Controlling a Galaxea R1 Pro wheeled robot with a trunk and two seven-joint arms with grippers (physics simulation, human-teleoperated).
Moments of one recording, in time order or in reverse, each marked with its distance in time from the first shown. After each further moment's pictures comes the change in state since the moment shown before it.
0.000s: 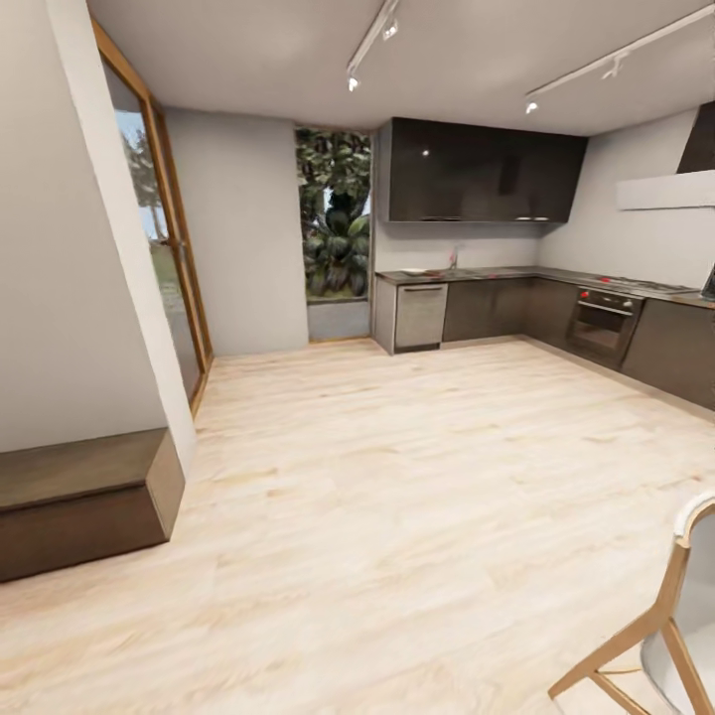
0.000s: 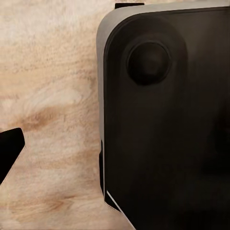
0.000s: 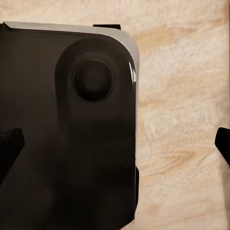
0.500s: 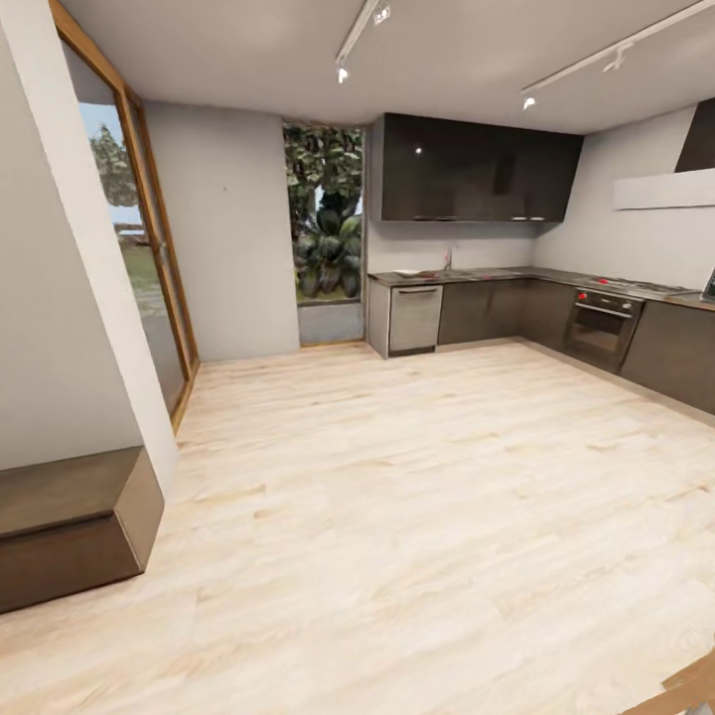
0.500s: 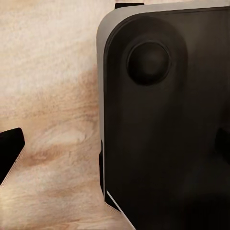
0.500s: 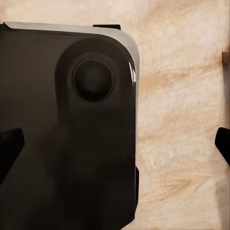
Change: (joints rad) left arm 0.000 0.000 0.000 0.000 0.000 0.000 0.000; right arm 0.000 0.000 -0.001 0.000 0.000 0.000 0.000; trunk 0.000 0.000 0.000
